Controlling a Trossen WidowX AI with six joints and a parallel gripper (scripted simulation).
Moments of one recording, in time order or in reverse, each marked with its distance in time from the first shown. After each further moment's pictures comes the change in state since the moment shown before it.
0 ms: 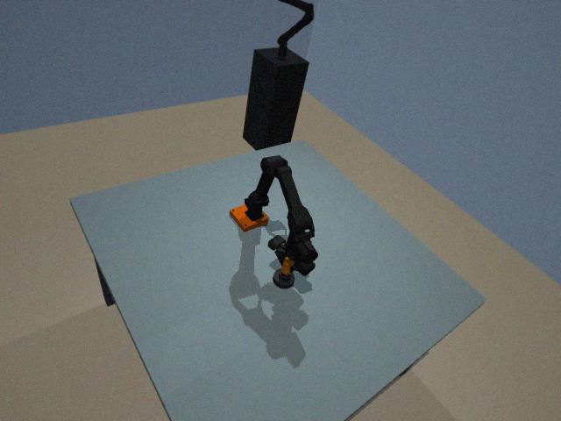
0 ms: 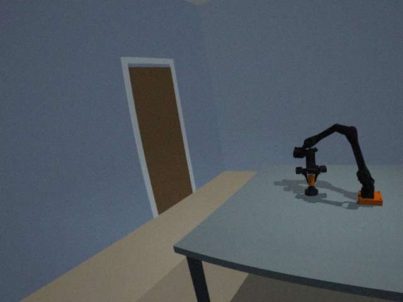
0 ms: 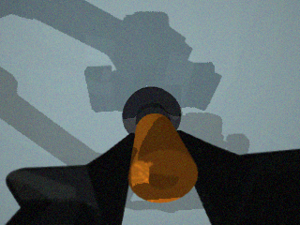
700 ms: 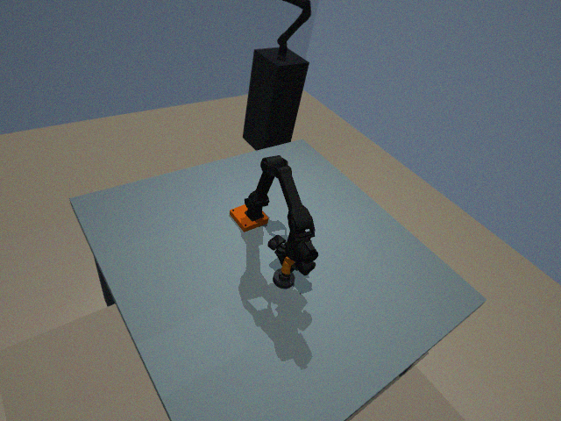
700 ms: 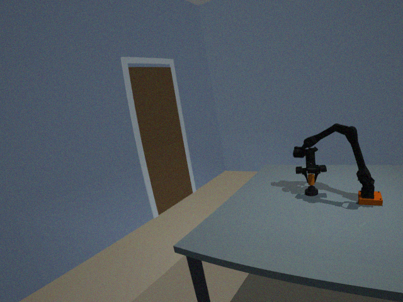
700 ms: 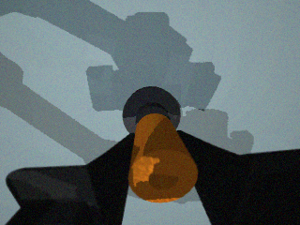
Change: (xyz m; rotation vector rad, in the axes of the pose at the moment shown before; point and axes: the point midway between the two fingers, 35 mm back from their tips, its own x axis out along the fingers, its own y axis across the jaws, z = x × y) arm -0.003 0.000 0.000 -0.019 0.000 0.001
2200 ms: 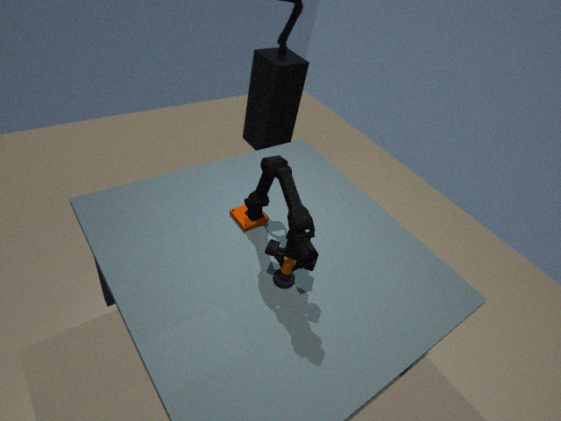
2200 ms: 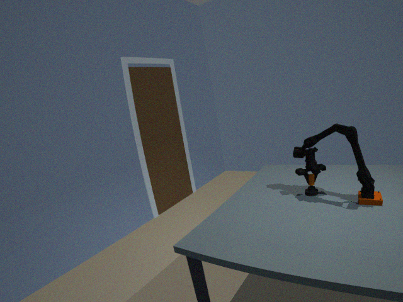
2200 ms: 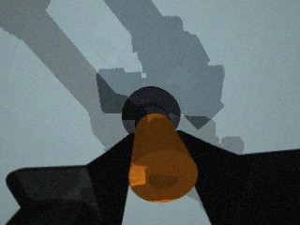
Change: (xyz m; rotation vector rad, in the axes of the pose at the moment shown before) arm 0.002 -0.001 0.000 -0.391 0.001 -0.002
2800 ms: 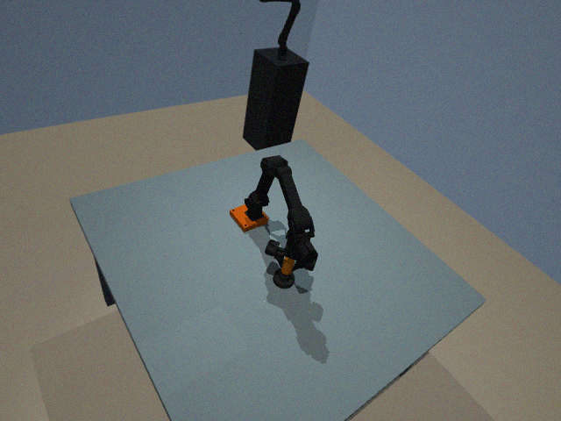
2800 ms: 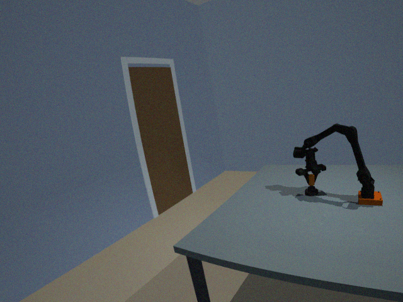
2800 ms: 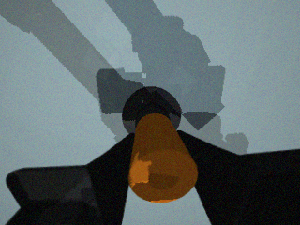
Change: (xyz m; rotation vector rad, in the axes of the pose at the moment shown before) arm 0.001 0.001 0.000 -0.009 -0.001 0.001
